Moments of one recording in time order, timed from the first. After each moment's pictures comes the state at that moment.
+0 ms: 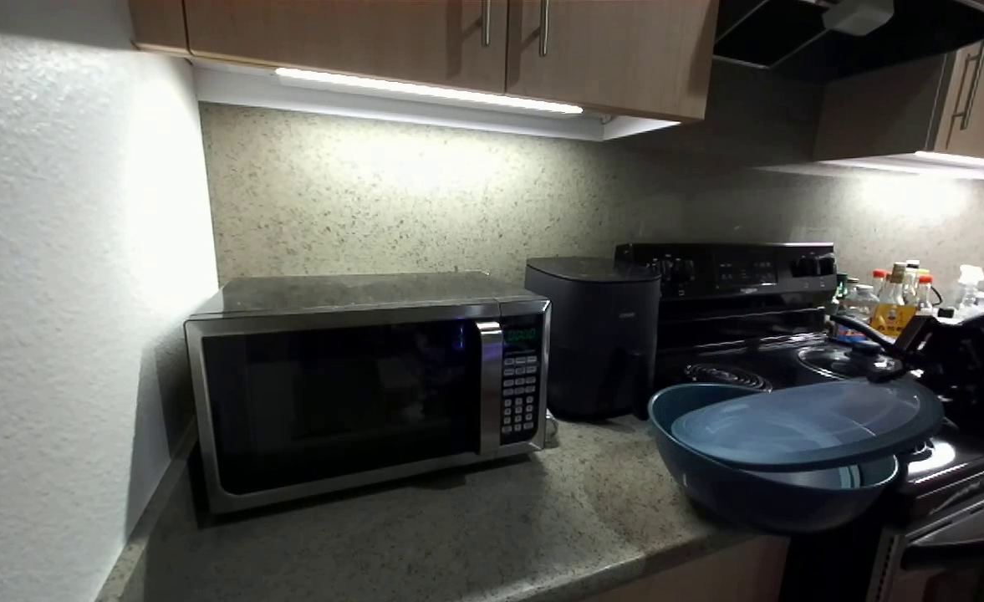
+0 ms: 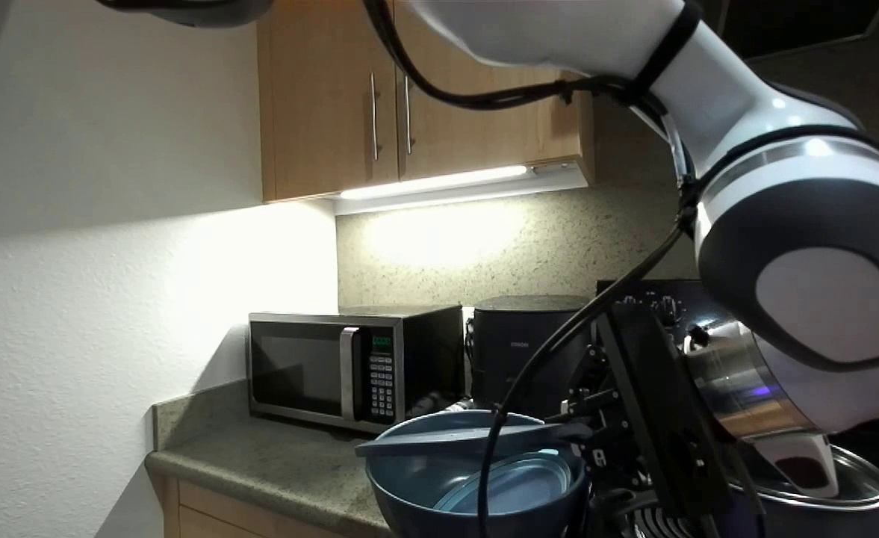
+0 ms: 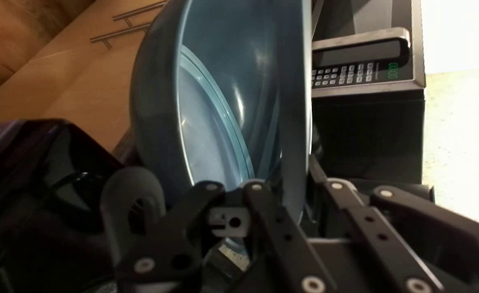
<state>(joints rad) -0.48 0.26 -0.48 -2.10 1.03 1.56 -0.67</state>
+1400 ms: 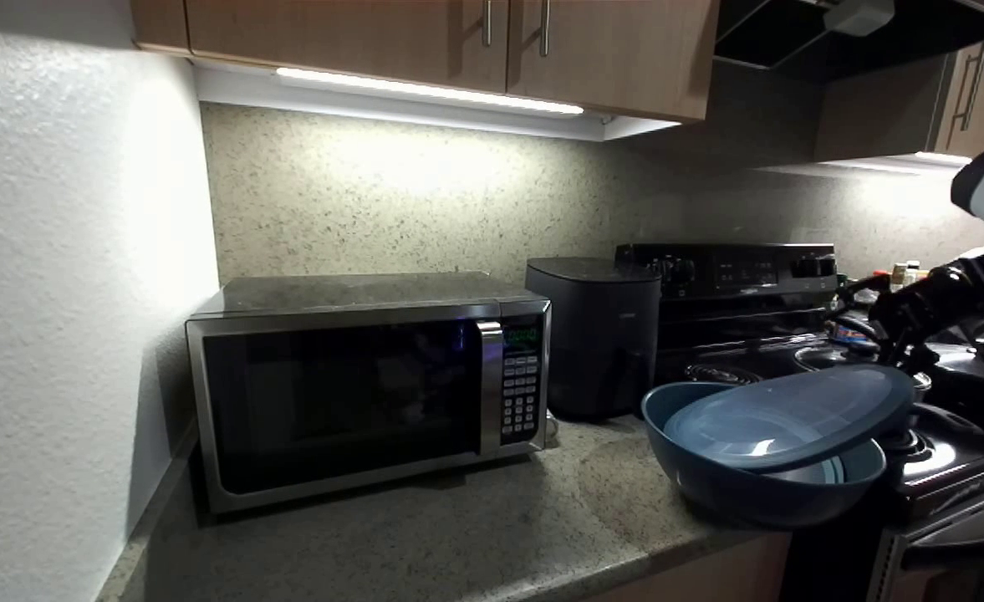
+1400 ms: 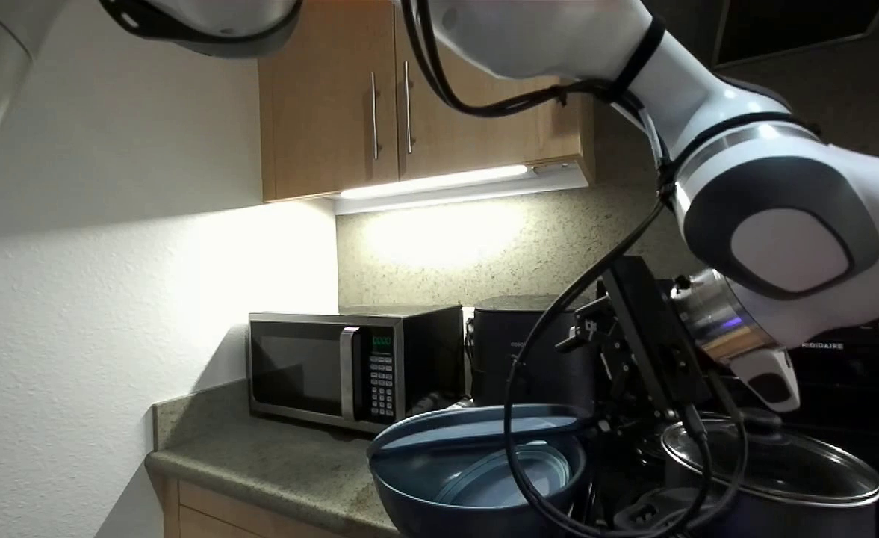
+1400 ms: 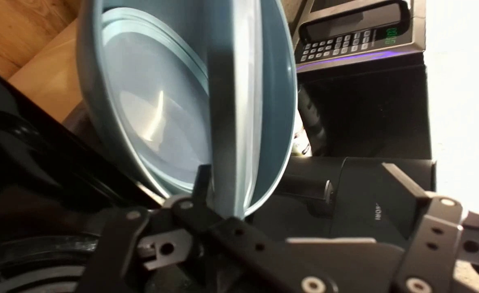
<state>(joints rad) -0.48 0.31 -0.40 -1.92 1.03 1.58 -0.47</state>
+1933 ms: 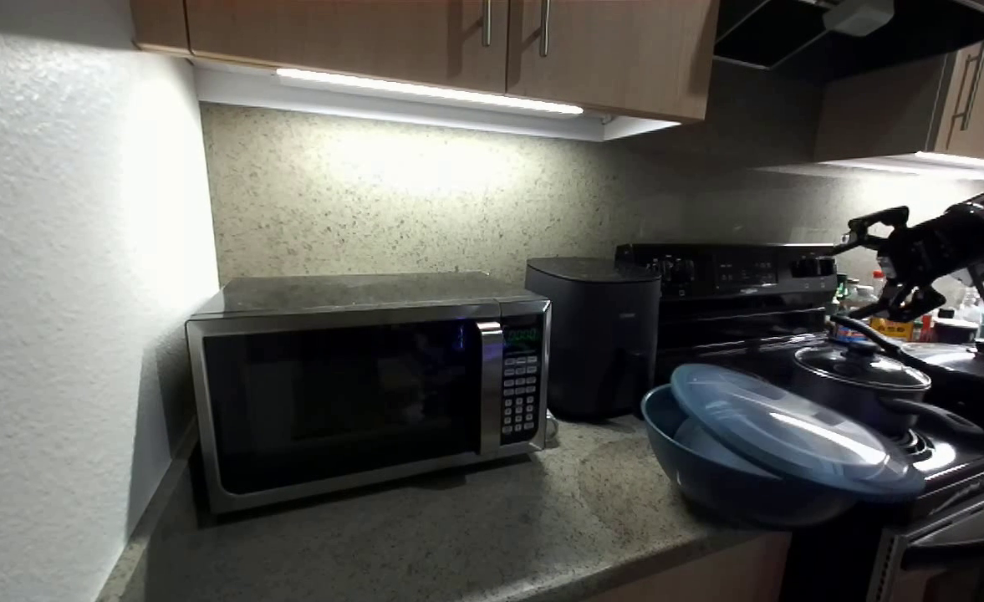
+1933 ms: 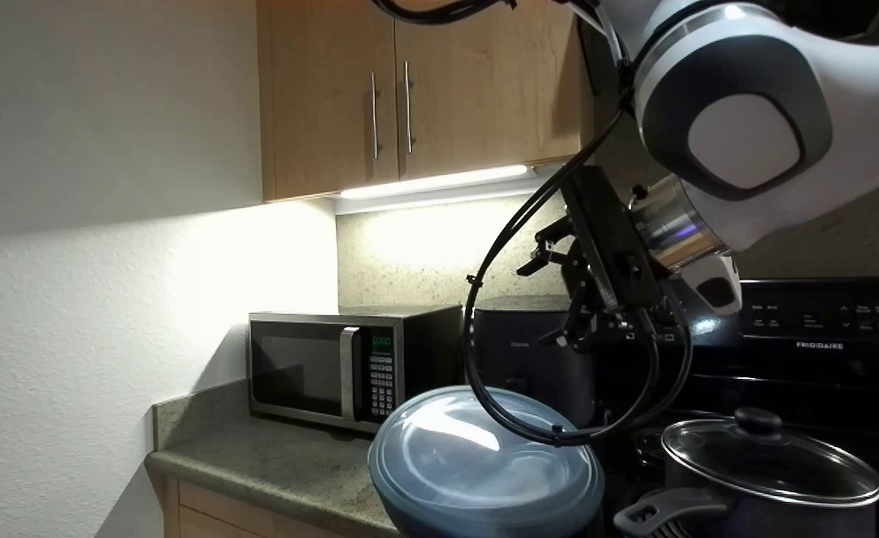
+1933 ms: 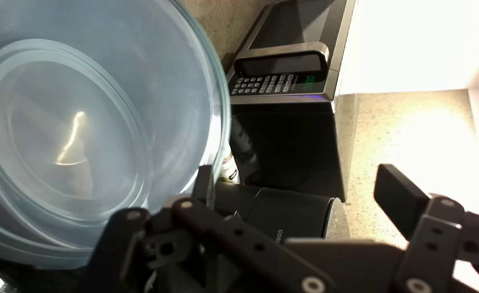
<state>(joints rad) -0.47 0.11 -0.38 -1.98 1.04 1.50 -0.47</state>
